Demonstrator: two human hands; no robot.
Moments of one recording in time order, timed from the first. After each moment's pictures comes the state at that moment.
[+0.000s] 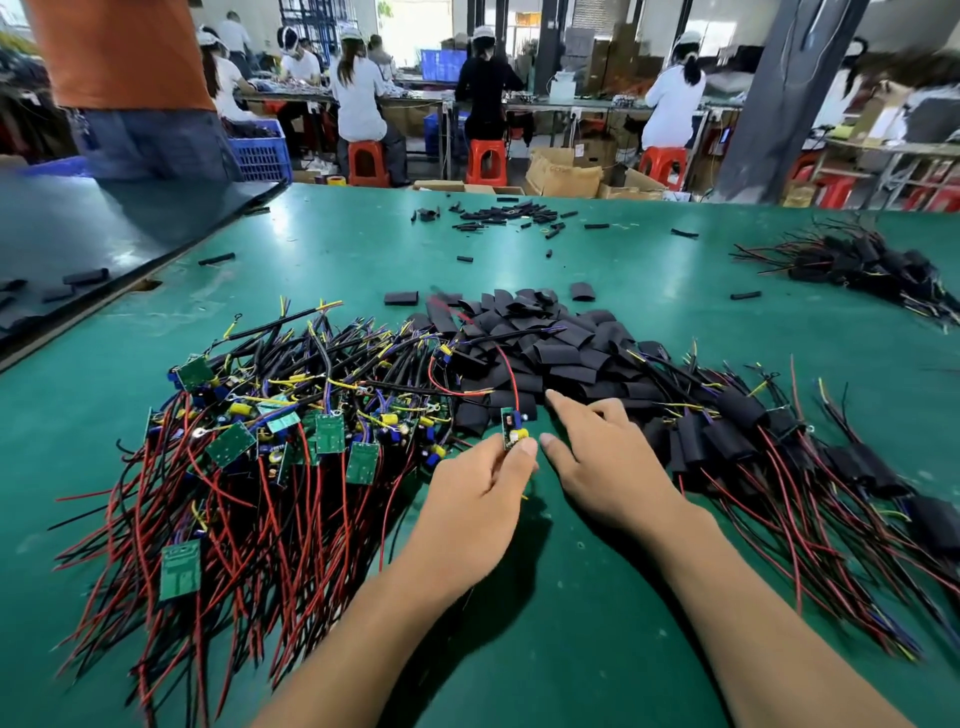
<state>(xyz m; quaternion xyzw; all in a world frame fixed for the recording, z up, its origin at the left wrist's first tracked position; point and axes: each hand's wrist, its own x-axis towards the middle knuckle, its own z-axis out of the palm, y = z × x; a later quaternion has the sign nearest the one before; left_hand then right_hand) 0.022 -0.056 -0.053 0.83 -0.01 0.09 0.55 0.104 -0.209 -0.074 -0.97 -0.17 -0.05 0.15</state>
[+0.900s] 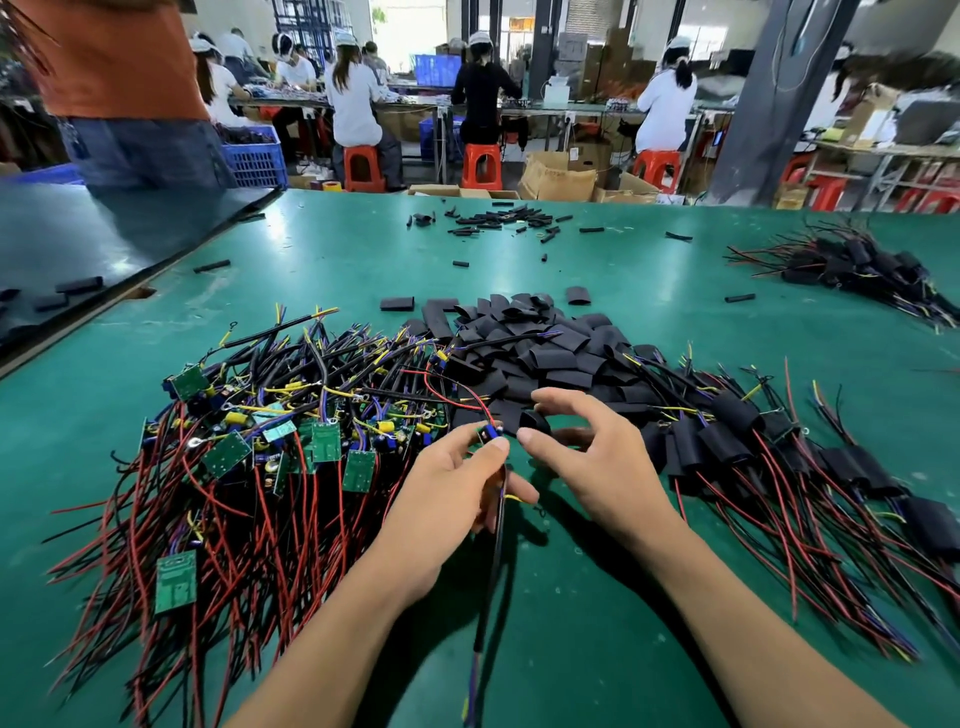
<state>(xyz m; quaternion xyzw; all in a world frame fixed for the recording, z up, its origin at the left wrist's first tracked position) 0.034 -0.038 -0.053 0.69 0.02 -0.02 0.72 0.083 -0.200 -0.063 -0.83 -0.12 -0.08 0.54</state>
